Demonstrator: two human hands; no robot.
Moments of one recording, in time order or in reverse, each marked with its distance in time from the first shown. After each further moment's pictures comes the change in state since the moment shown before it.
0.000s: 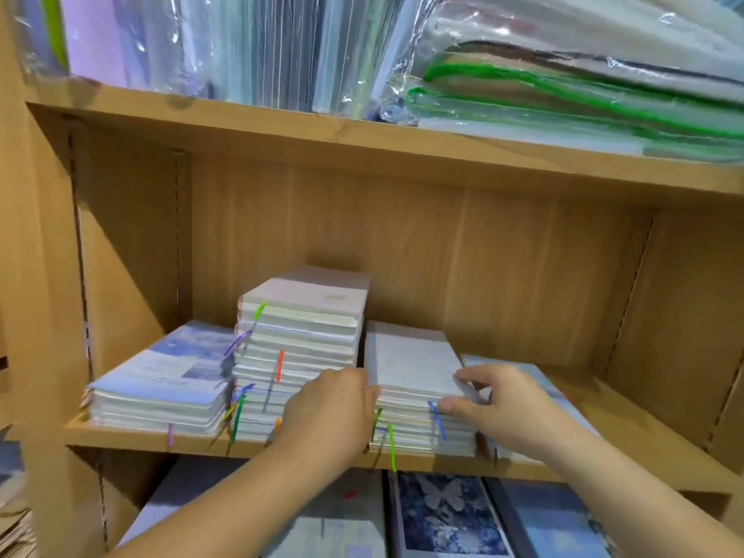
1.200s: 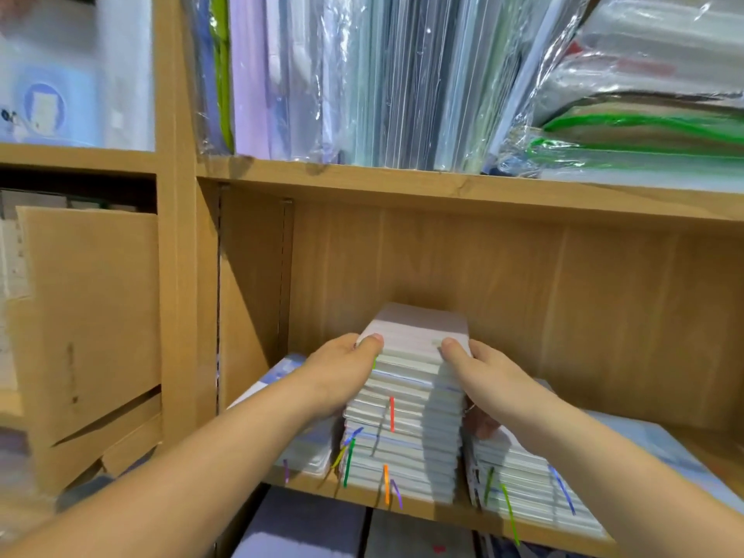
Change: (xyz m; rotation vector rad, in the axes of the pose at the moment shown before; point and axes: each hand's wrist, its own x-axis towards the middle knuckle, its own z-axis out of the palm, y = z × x) left_hand 0.045 -0.089 -0.118 -0.644 -0.141 -0.297; right_hand 0.056 -0.157 0.027 0.537 -0.189 0.119
